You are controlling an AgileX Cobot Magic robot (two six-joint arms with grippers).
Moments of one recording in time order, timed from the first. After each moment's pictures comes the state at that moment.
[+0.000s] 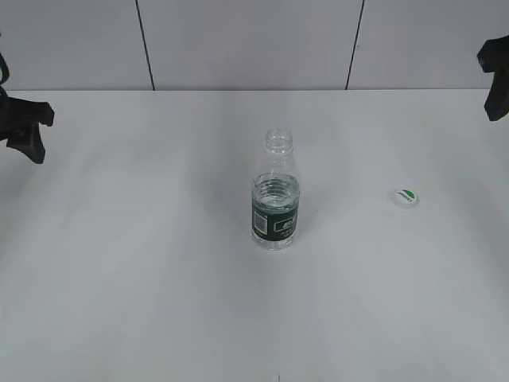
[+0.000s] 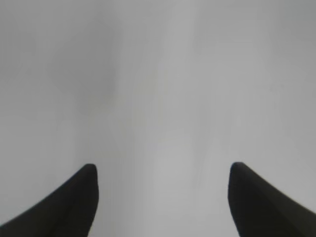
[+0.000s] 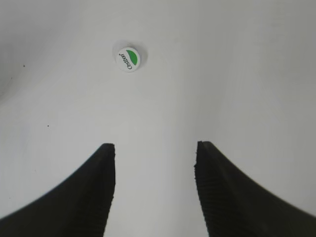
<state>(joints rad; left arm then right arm) -0.04 1.72 -1.17 0.08 0.79 -0.21 0.15 1.58 -1.36 0.00 1.12 -0.07</state>
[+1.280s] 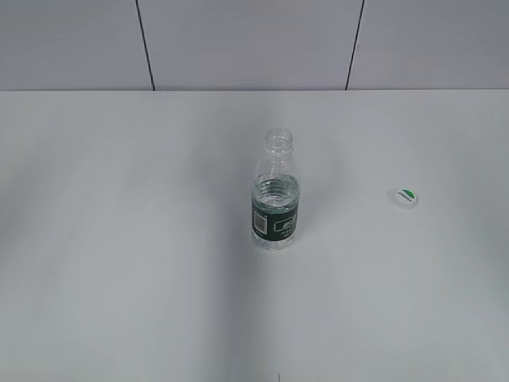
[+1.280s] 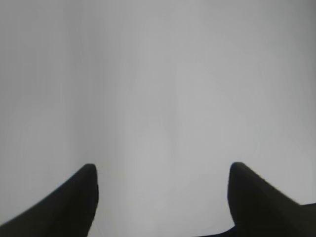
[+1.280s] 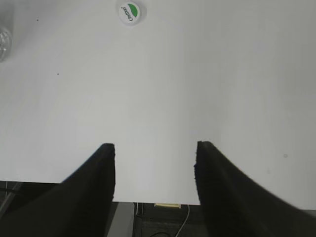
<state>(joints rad) -0.10 1.28 -1.03 0.01 1.10 -0.06 0.15 1.27 -1.20 0.00 1.22 -0.08</state>
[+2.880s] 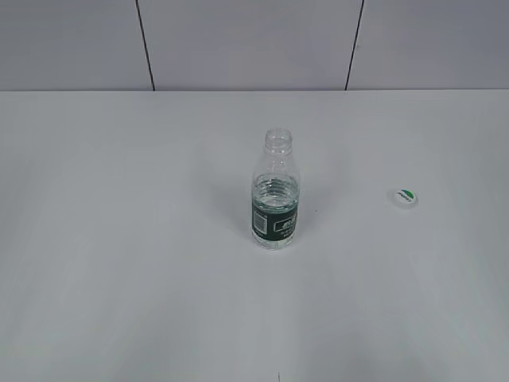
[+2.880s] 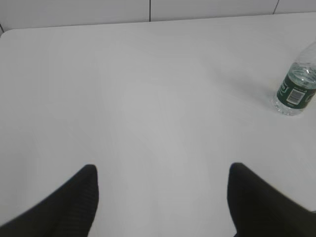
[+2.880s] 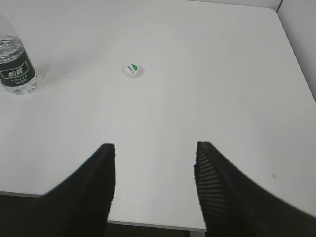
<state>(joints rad) -0.10 -0.01 -0.53 -0.02 1.08 -0.01 0.15 -0.01 -0.53 -0.01 1.08 -0.15</state>
